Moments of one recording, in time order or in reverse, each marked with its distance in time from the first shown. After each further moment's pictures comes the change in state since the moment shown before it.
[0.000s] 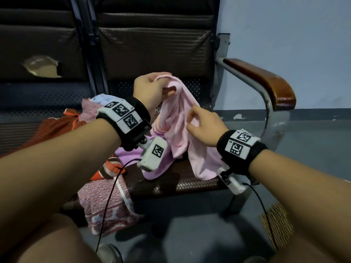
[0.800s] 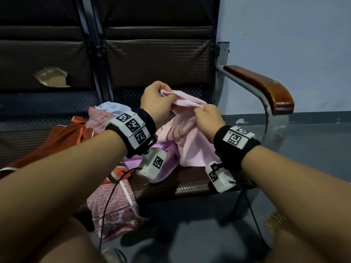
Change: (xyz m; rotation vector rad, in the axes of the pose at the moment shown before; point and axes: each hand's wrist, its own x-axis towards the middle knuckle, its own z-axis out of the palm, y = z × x) left_hand -0.010 -0.001 -0.003 0.383 -0.010 0.108; right_hand 0.020 -0.026 -0.005 0.391 0.219 0.283
